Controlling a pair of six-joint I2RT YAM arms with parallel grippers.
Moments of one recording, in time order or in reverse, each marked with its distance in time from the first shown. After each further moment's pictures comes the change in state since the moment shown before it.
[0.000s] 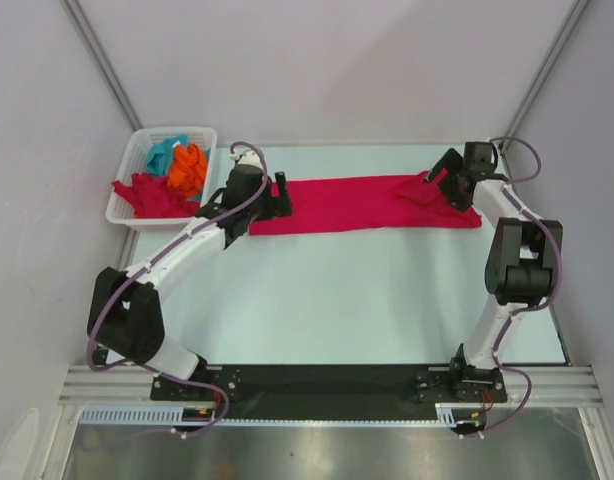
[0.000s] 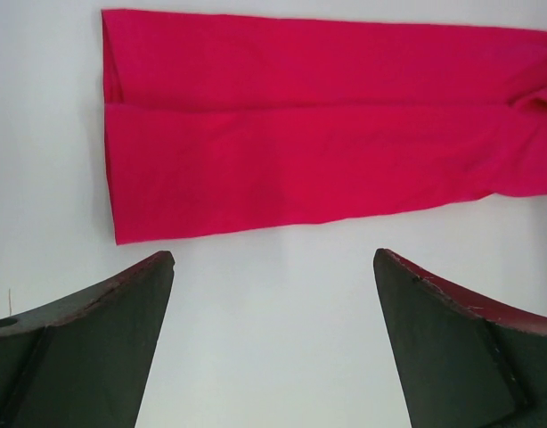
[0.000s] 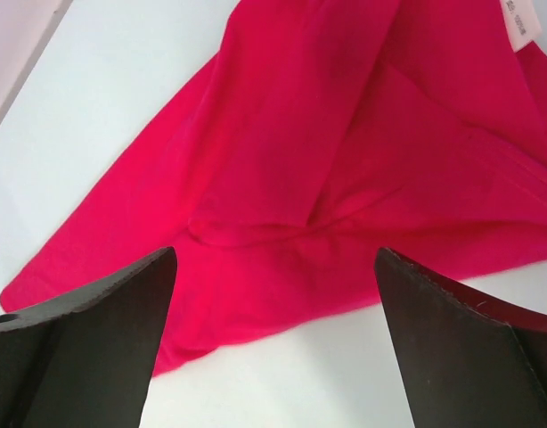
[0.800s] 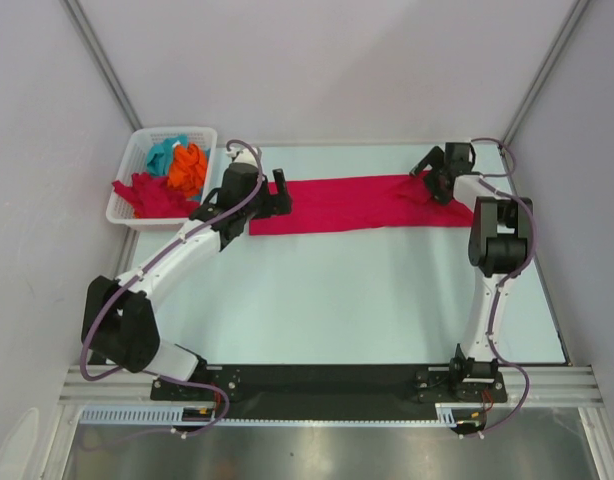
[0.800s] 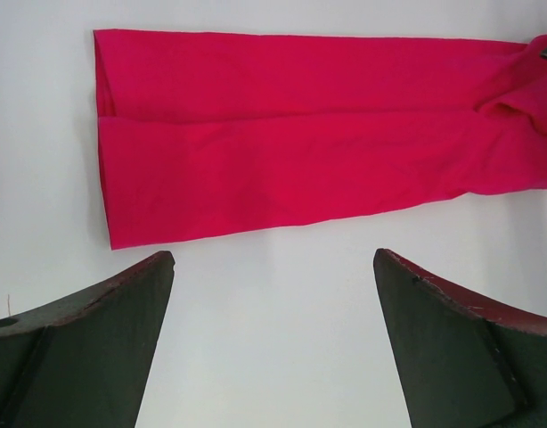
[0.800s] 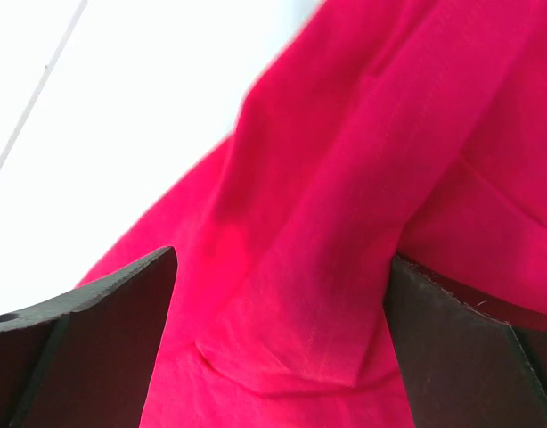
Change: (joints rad) left arm 0.004 -0.050 -0.013 -0.007 0.021 0.008; right arm 0.042 0.317 0.168 0.184 0.024 0.082
